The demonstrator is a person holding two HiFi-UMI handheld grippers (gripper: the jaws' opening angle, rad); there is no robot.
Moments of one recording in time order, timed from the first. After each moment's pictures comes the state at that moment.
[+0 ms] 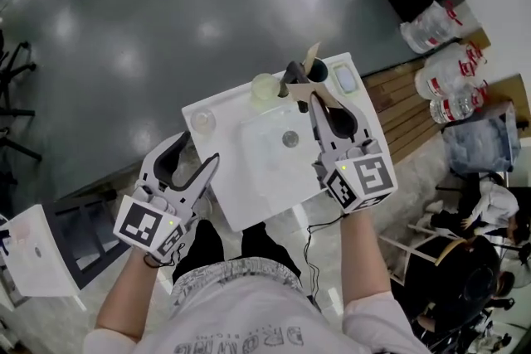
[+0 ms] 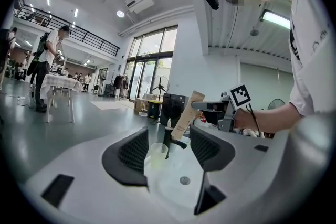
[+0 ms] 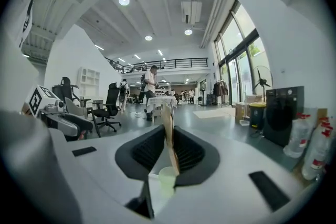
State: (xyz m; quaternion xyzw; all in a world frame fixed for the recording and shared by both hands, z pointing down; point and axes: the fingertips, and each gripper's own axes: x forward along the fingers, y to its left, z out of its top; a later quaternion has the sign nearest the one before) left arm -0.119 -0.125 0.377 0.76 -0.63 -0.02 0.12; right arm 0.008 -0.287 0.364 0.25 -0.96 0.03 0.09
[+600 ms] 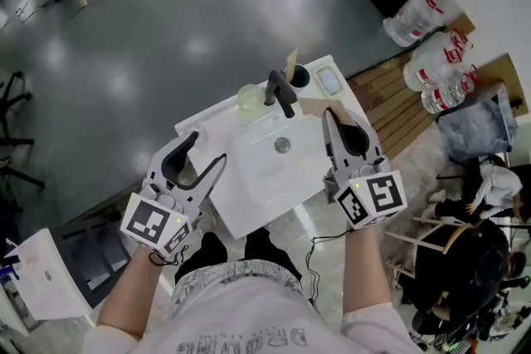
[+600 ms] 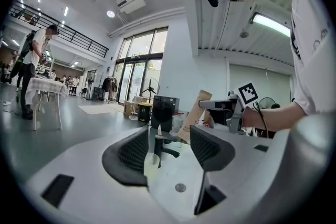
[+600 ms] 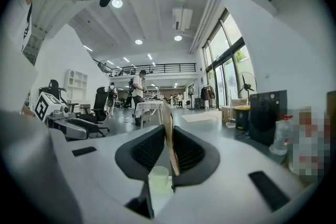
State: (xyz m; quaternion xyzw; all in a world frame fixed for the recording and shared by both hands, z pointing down) left arm -0.096 -0.154 0.353 0.80 -0.59 -0.02 0.09; right arm 0.071 -0.283 0.334 0.32 -0.95 0.03 0.06
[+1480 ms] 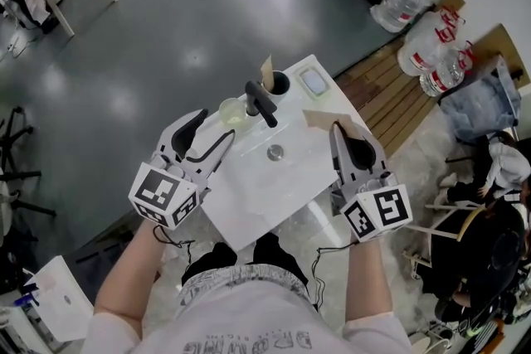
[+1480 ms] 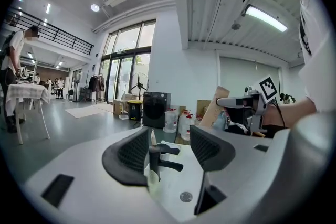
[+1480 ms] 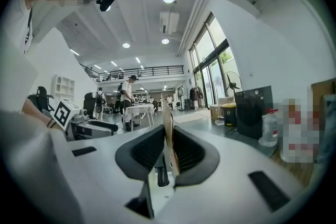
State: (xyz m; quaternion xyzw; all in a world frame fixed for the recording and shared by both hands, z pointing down) left arm -0.063 -0.254 0.356 0.84 -0.54 0.02 0.08; right arm 0.137 -0.300 0.341 0.37 -0.92 0.07 0.04
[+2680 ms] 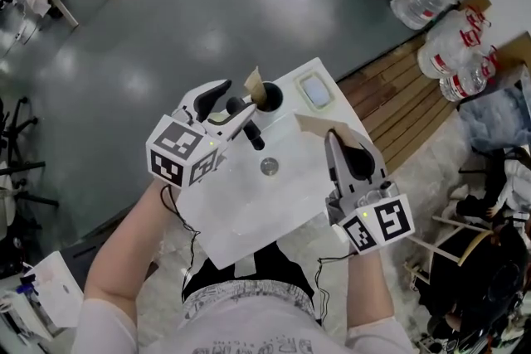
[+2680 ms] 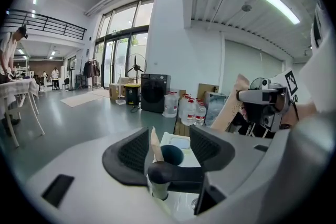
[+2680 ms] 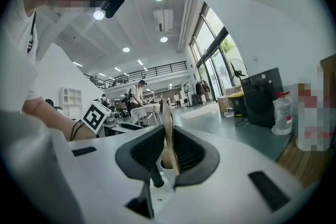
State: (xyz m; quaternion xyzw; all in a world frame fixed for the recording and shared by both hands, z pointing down) left arm -0.020 -0.403 0.416 0.84 -0.52 0.11 0.13; right arm 0.149 -0.373 0.386 0.32 -0.94 0.12 0.02
